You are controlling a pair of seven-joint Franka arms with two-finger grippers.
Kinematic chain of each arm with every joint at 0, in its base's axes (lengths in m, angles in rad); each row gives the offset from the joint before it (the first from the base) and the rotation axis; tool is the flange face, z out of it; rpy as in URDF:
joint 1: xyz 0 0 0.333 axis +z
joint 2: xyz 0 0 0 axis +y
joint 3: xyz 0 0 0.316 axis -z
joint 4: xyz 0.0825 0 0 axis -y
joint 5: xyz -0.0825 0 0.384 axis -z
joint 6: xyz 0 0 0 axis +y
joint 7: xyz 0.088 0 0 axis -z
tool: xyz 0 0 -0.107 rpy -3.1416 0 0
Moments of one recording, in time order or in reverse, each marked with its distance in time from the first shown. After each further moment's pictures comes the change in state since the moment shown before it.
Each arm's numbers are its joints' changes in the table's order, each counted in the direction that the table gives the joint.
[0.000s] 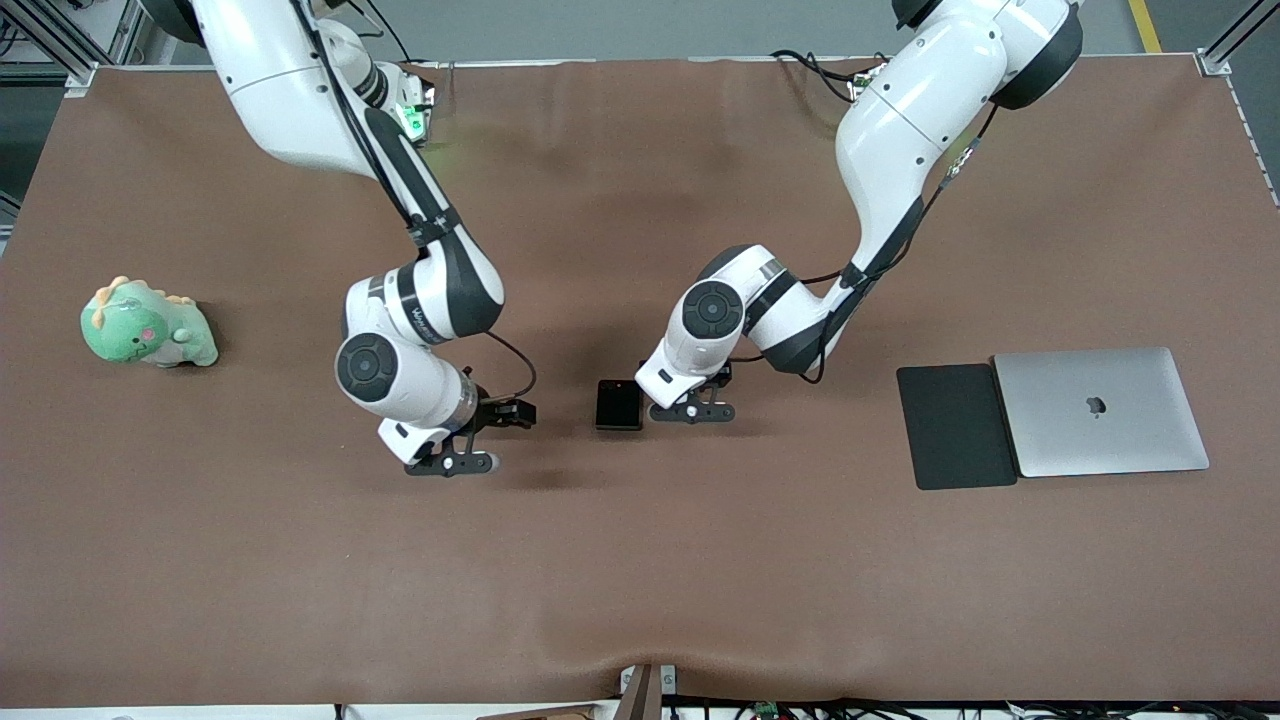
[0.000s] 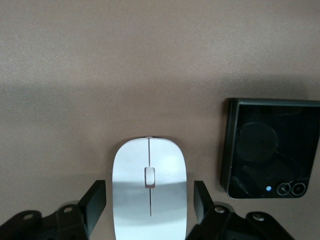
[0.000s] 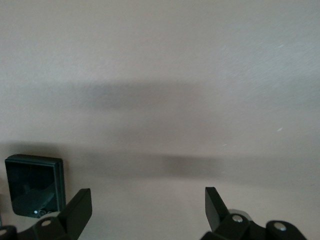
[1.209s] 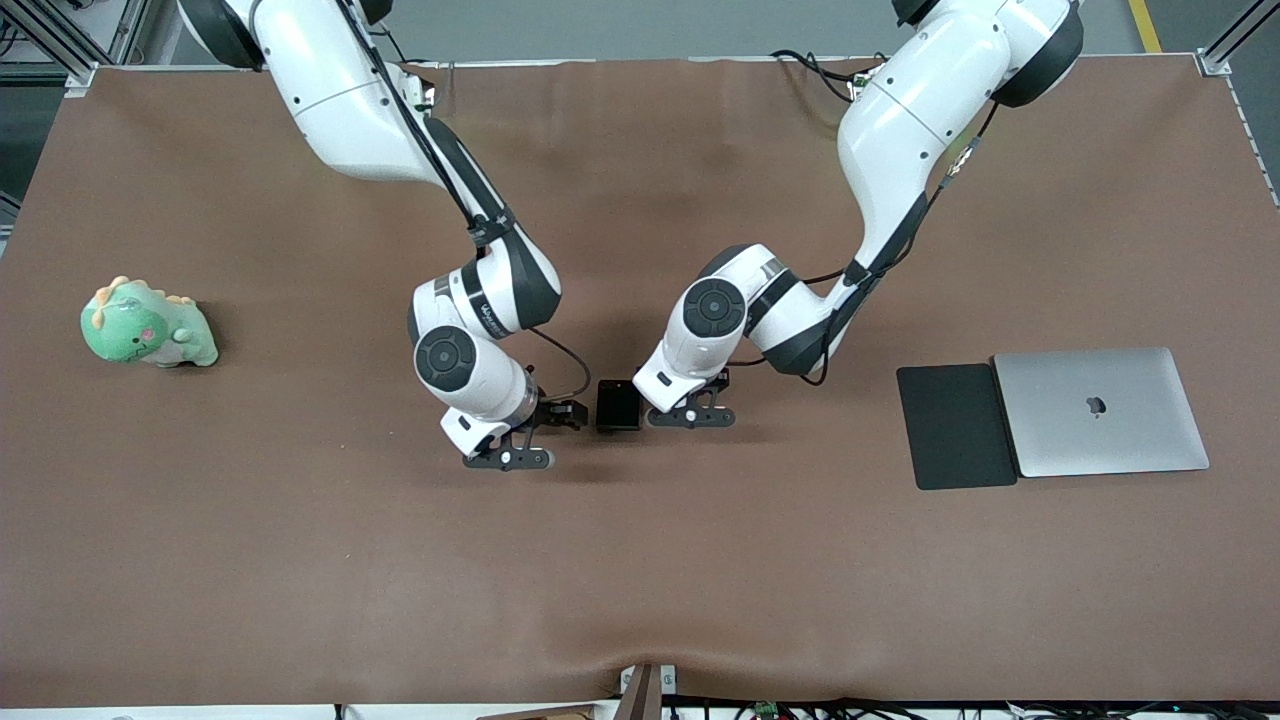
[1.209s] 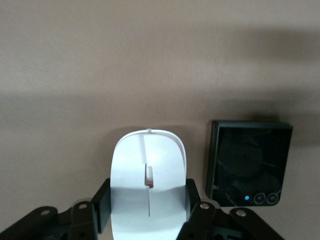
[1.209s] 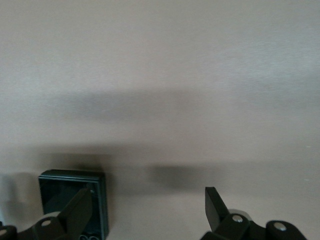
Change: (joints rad) left arm 0.007 -0.025 -0.006 0.035 -0.002 0.002 0.000; right arm 0.095 0.110 0.001 0.108 0.001 -0.059 0.146
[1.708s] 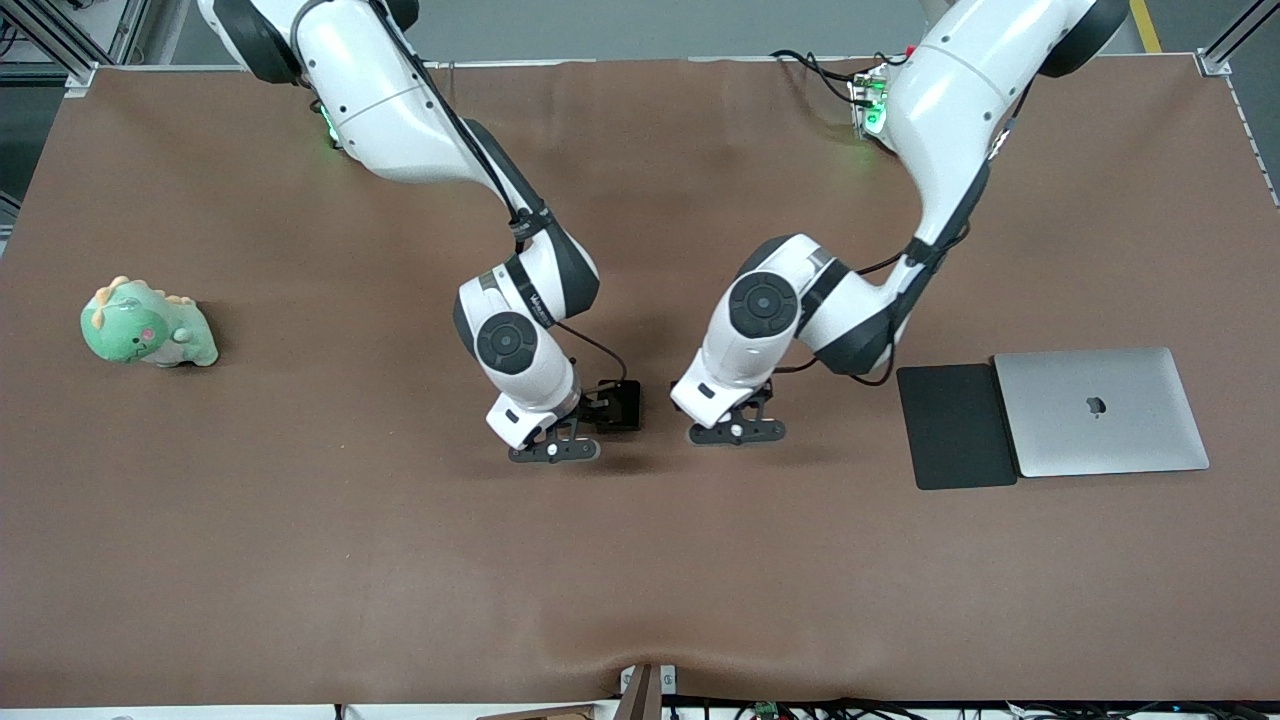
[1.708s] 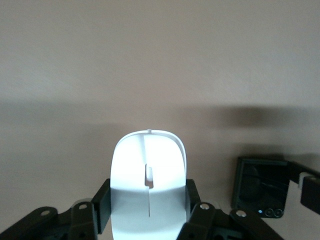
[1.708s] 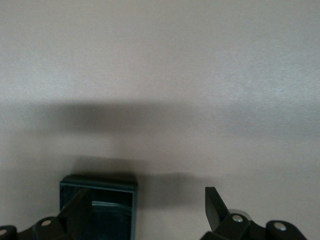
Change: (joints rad) left arm 0.099 -0.136 -0.001 0.004 -0.003 0.129 0.055; right arm 0.078 0.078 0.001 0.084 0.130 -0.040 0.101
